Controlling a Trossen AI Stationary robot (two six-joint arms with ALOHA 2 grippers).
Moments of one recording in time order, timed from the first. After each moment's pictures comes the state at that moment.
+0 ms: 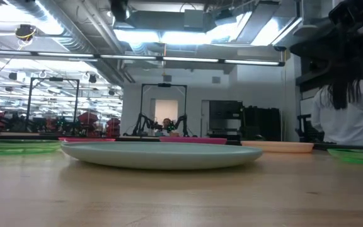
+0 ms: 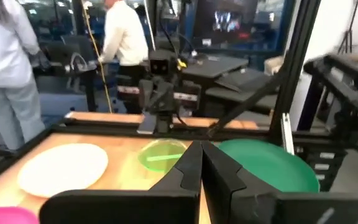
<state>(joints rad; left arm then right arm) -0.27 1.22 0.66 0.53 -0.31 -0.07 0.12 0.35 0.11 0.21 0.16 -0.03</state>
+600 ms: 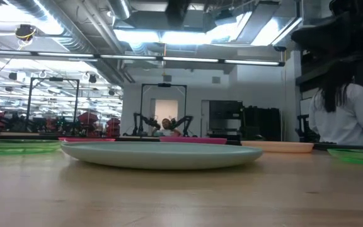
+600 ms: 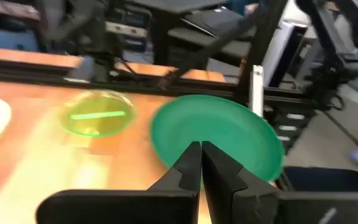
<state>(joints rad) -0.36 1.75 1.10 0.38 -0.25 -0.25 0.16 0.52 0.11 0.42 0.00 -0.08</state>
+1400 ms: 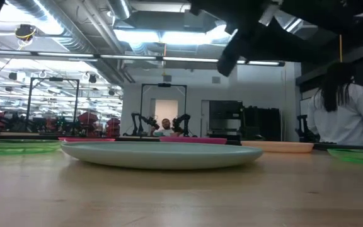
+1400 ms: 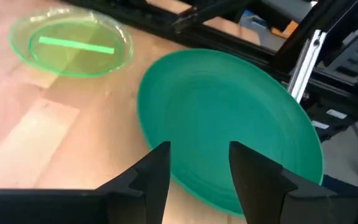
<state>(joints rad) -0.34 2.18 1.59 0.08 -0.28 -0.53 0.57 0.55 0.23 0.39 0.22 -0.26</state>
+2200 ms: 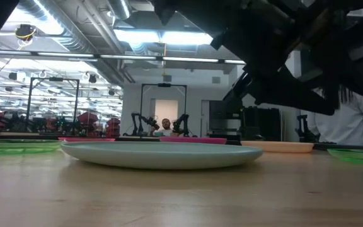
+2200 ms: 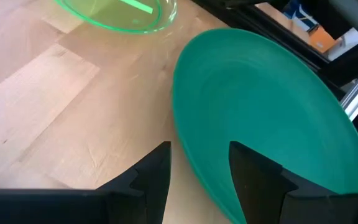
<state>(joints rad) -0.32 2.32 1.72 -0.01 -0.32 -0.75 0.64 0.55 0.24 0.39 0.30 -0.35</state>
